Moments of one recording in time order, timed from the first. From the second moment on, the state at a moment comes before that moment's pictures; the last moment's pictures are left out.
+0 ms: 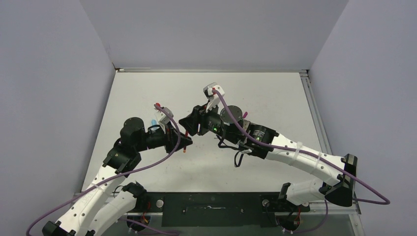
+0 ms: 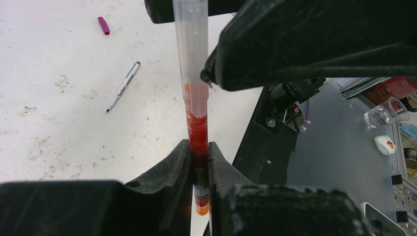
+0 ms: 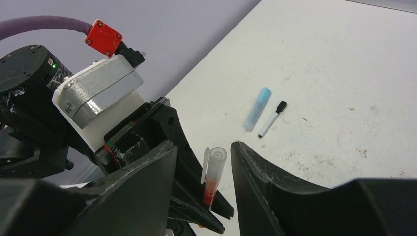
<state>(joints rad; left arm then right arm) -0.48 0.73 0.71 -0.19 0.72 -0.30 1.11 1.31 1.28 -0.11 0.15 0.46</state>
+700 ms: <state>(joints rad) -0.47 0.74 0.72 -0.21 0.73 -0.31 1.10 1.33 1.28 -0.11 0.13 0.46</state>
